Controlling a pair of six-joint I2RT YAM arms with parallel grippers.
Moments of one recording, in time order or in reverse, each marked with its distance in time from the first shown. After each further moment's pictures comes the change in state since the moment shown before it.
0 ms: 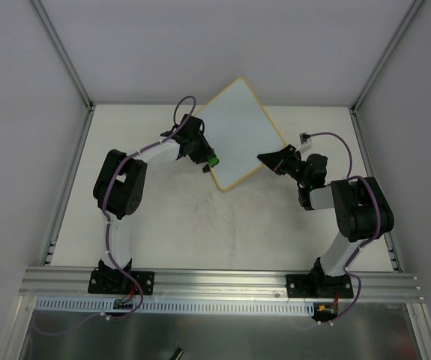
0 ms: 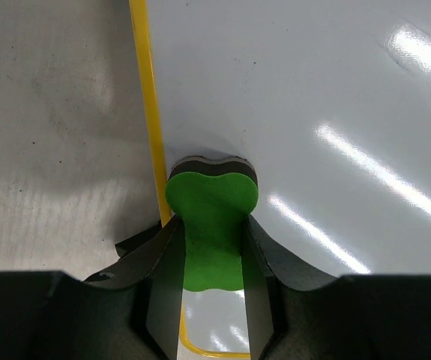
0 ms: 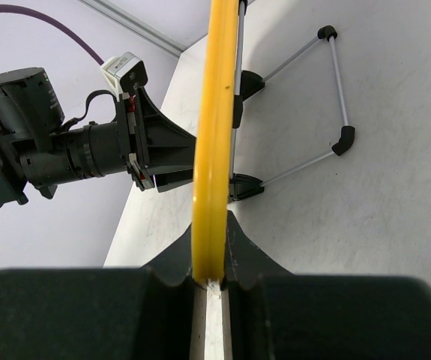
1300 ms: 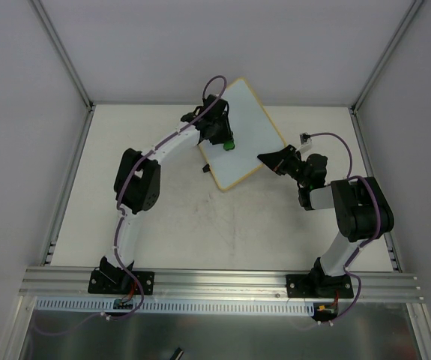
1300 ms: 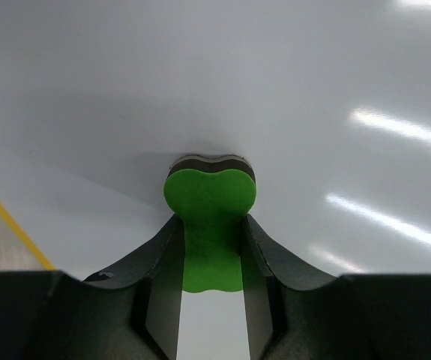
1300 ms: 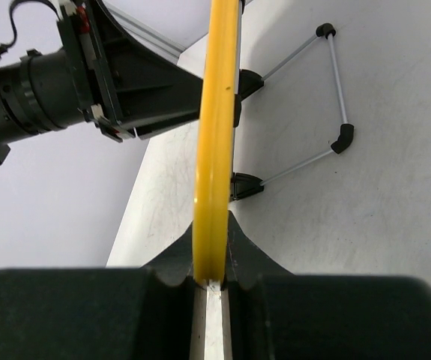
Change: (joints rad) left arm -0.112 0.164 0.470 -0.206 -0.078 0.262; right arm 0.000 0.000 0.000 -0.004 0.003 0.006
